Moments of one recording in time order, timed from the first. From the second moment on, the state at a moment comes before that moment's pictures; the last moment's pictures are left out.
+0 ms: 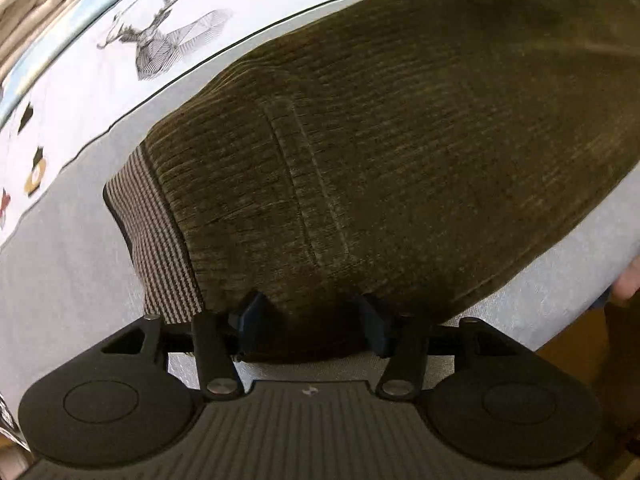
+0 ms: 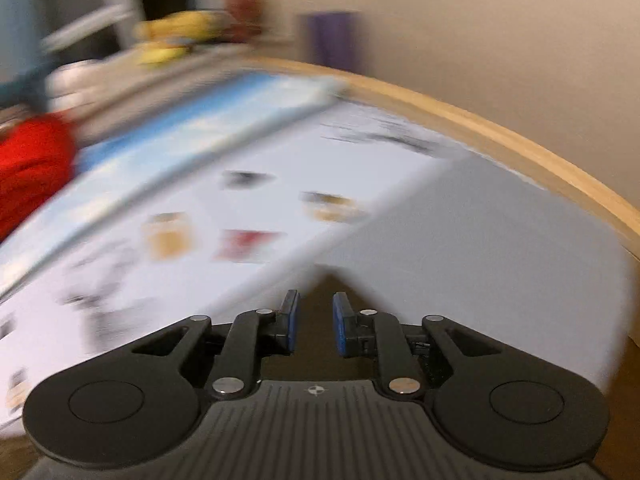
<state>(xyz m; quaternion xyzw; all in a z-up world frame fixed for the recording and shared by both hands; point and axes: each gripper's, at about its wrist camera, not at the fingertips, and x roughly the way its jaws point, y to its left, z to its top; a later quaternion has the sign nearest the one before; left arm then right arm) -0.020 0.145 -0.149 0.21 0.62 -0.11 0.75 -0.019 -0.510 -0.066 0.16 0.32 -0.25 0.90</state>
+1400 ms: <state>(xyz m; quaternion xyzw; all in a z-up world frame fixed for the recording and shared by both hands) -0.017 0.153 -0.156 0.21 0.62 -0.13 0.75 0.199 -0.072 -0.169 -0.01 0.46 0.32 0.83</state>
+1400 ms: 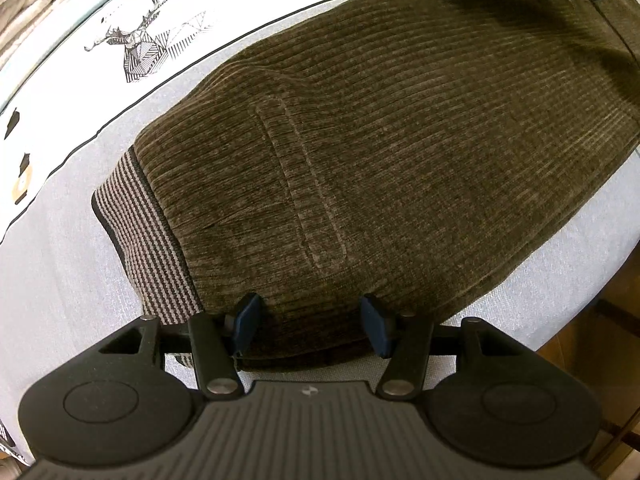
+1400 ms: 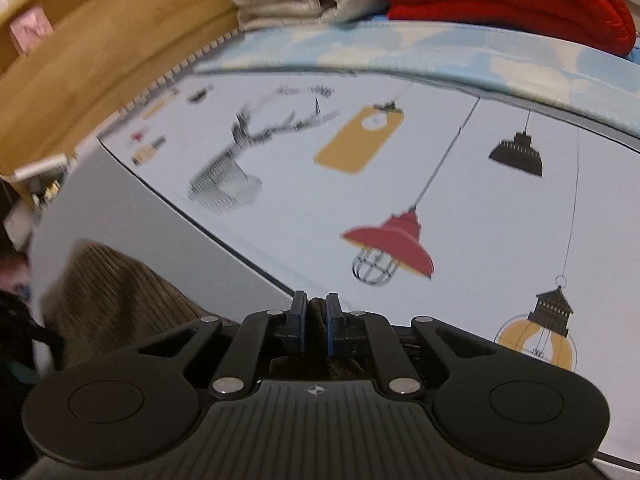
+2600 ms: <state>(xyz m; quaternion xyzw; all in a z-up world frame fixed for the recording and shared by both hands) -0.021 0.140 -0.139 0.23 0.62 -0.11 0.75 0.175 -0.121 -0.170 -0.11 0.50 0.33 0.79</state>
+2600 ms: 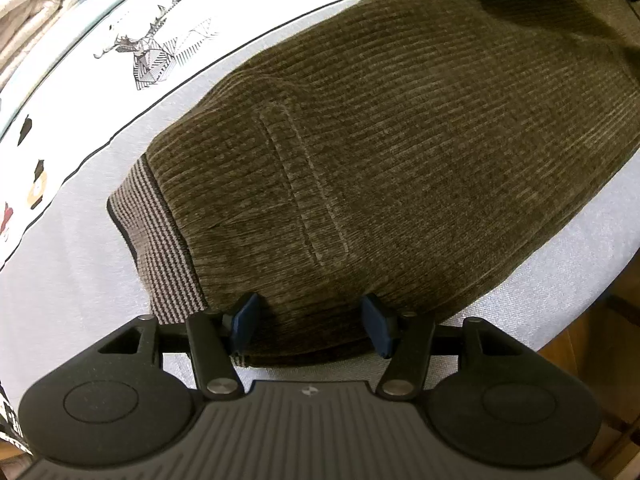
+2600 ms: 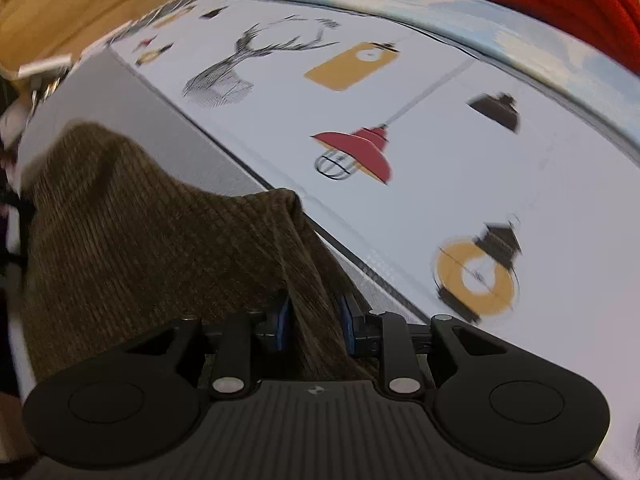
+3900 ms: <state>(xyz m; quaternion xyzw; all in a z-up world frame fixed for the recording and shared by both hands) 0.051 -0.033 -0.071 0.15 0.50 -0.16 0.84 -0.029 -0.559 -0.160 0.04 0.53 -0.17 0.83</state>
